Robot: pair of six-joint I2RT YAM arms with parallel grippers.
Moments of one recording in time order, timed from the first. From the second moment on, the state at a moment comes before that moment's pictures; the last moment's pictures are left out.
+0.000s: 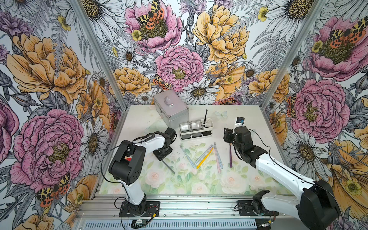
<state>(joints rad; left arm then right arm) -0.42 1.76 1.05 -0.85 -0.26 -1.19 0.44 1.18 0.74 -0.02 0.29 0.41</state>
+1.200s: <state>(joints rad) -0.55 1.86 1.13 -0.87 -0.47 -1.16 0.41 1.17 0.70 -0.03 0.29 0.40</state>
